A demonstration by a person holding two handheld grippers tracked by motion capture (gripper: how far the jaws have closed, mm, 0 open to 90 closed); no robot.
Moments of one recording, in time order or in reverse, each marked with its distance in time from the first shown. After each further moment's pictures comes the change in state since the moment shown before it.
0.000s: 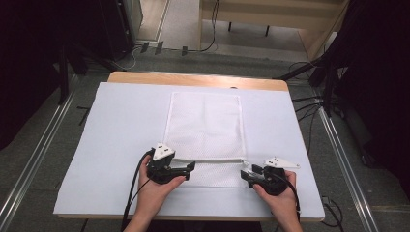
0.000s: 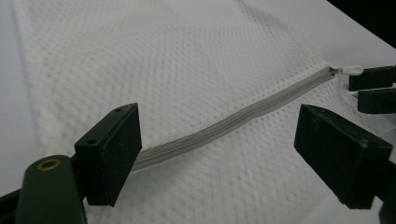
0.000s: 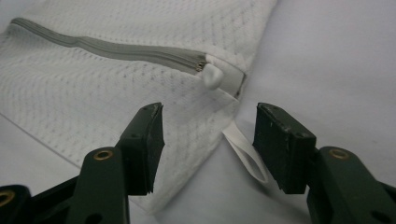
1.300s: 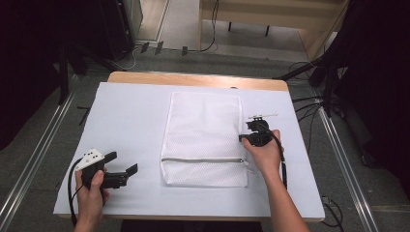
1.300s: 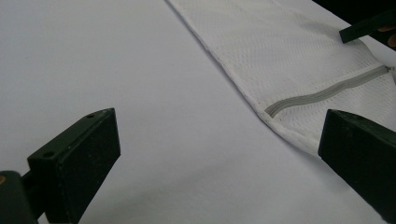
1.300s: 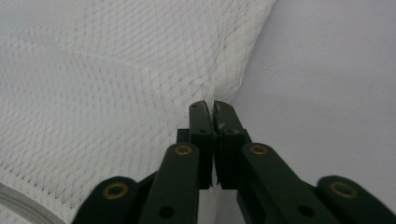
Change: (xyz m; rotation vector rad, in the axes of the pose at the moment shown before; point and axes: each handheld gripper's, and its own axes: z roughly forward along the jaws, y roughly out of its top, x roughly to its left) left arm 0.137 -0.054 -0.099 -0.149 0.021 -0.044; right arm -0.019 0.118 0.065 0.223 -0.160 0.131
